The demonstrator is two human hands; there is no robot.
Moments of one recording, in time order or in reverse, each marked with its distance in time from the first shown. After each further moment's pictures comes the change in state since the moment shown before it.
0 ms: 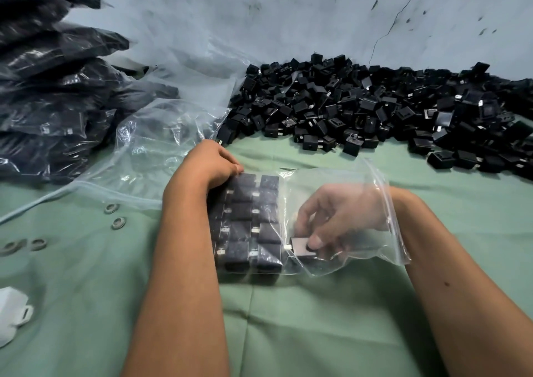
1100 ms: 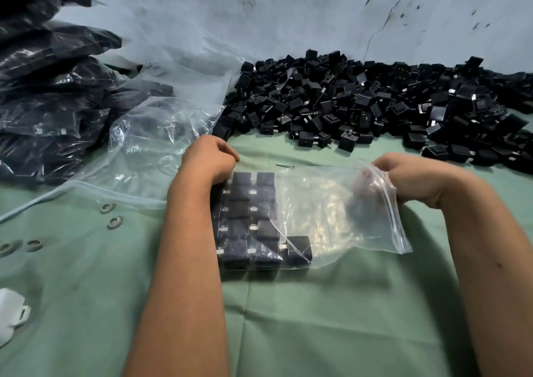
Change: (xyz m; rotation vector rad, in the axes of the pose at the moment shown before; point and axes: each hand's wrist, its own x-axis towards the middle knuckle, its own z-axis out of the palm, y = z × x) left_hand 0.003 0.002 0.011 -0.009 0.121 -0.001; right_hand -0.056 0.030 -0.041 -0.091 0.711 0.155
